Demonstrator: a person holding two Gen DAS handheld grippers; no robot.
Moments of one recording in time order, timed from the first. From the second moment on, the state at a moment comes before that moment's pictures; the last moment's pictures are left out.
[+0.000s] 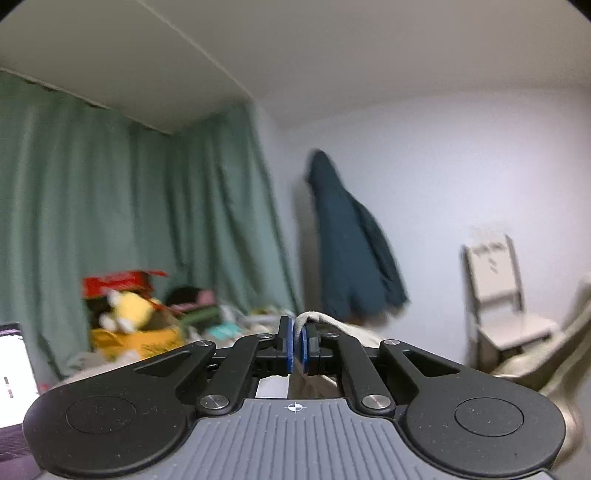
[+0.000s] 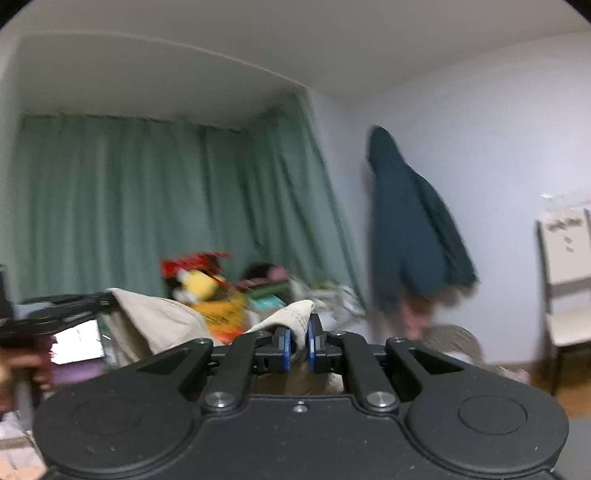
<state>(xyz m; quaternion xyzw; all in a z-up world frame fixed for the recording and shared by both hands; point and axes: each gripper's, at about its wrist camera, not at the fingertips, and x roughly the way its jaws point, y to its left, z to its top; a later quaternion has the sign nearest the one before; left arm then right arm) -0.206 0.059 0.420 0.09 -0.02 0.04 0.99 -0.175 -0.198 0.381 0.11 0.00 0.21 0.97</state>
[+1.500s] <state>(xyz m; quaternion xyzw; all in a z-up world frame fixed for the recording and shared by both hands) -0.047 -0.106 0.097 0.21 0.34 -0.23 0.89 0.056 -0.354 0.076 0.24 0.44 0.02 0.87</state>
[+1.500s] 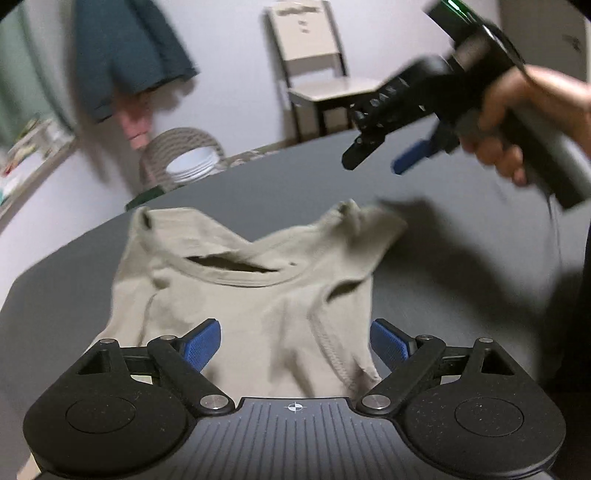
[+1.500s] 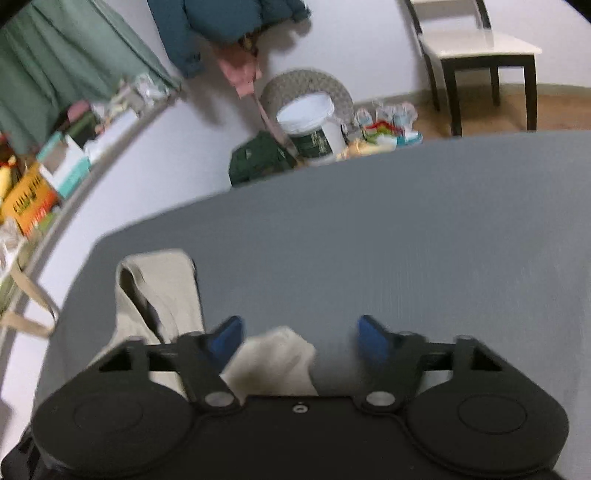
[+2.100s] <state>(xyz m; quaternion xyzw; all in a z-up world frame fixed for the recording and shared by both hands) 0.032 -0.018 0.065 -0.04 0.47 -0.10 0.88 0.064 -0.358 0.046 0.37 0.47 0.08 0.80</state>
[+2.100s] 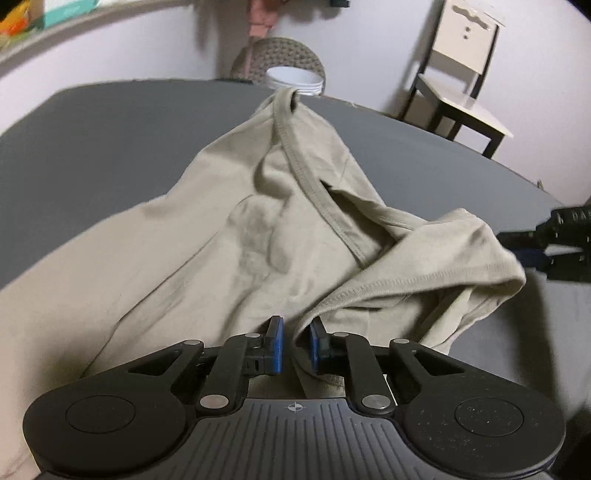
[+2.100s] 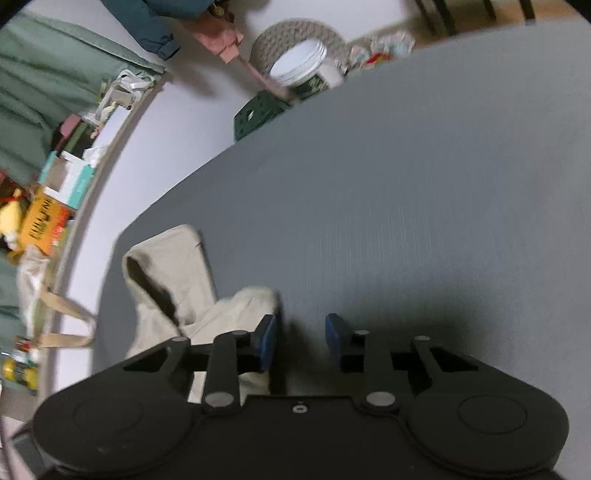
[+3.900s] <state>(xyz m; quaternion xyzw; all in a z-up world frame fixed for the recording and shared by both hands) -0.066 -0.104 0.100 0.32 0.38 -0.27 0.82 0.026 -0.377 0.122 0.18 0.34 -0.09 0.92</state>
